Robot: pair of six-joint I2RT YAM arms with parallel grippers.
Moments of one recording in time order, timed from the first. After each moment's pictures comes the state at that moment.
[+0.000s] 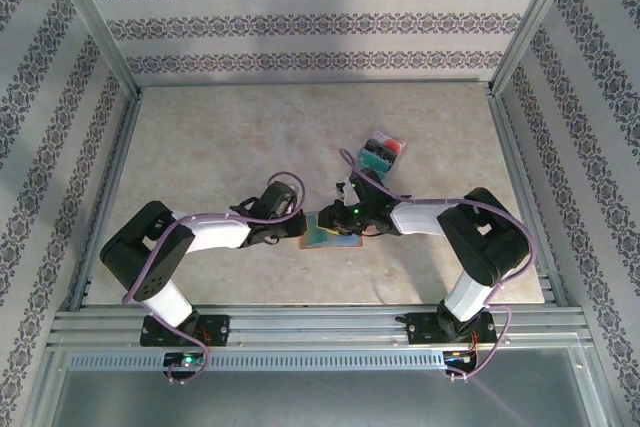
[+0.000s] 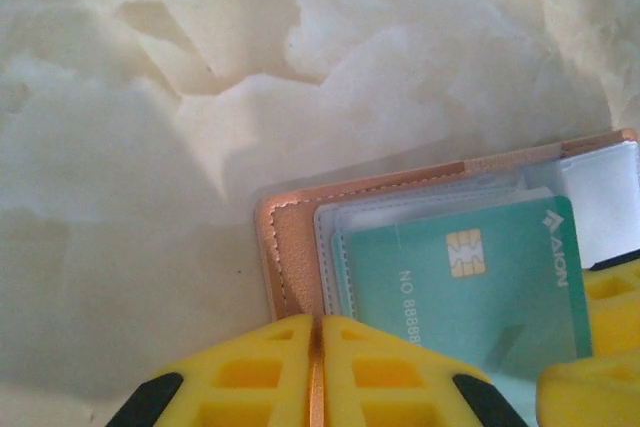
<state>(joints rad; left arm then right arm) -0.67 1.64 0.70 0.03 0.11 -0.74 0.59 1.69 0.70 0.14 -0.63 0.89</state>
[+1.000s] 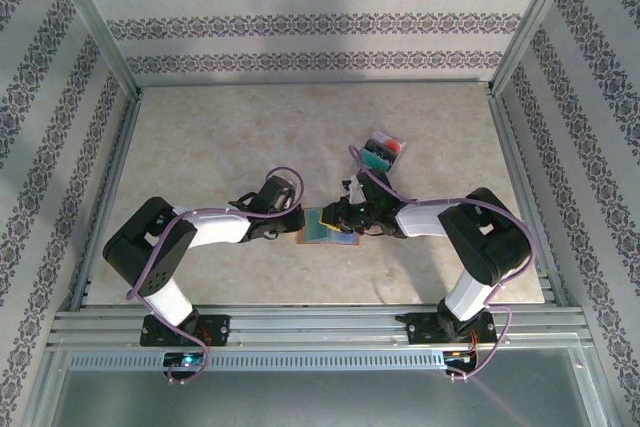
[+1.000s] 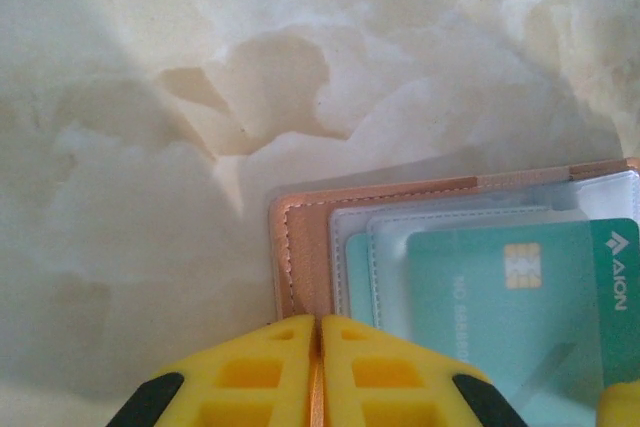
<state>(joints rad) -0.63 1.66 0.72 0.03 0.12 -0.71 0.55 1.69 0.64 0.27 -0.68 0.94</state>
